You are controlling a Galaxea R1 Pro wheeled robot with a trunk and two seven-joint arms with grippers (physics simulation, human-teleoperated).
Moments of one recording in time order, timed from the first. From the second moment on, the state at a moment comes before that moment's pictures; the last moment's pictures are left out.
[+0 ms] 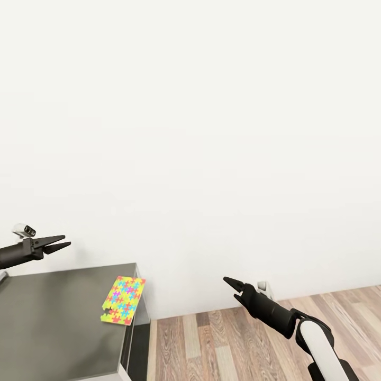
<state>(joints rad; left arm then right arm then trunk) -0.94 0.75 -0.28 -0.40 0.67 0.62 -1.57 -0.15 -0.07 -0.02 -1.55 -1.18 0.80 -0.01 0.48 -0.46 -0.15</state>
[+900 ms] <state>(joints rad) -0.94 0.75 -0.28 -0.40 0.67 0.62 -1.57 -0.22 -0.04 0.09 -1.51 -1.17 0.79 -0.02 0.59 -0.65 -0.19</state>
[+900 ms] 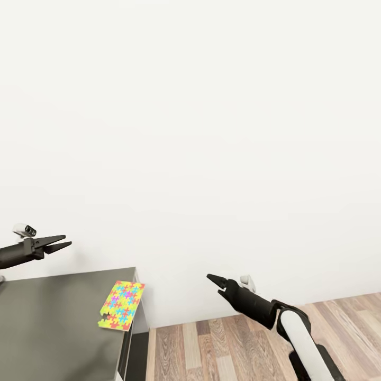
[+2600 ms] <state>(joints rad) -0.94 0.74 -0.28 -0.40 0.67 0.62 -1.57 -0.44 0.03 0.18 -1.07 -1.11 0.59 0.11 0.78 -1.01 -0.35</state>
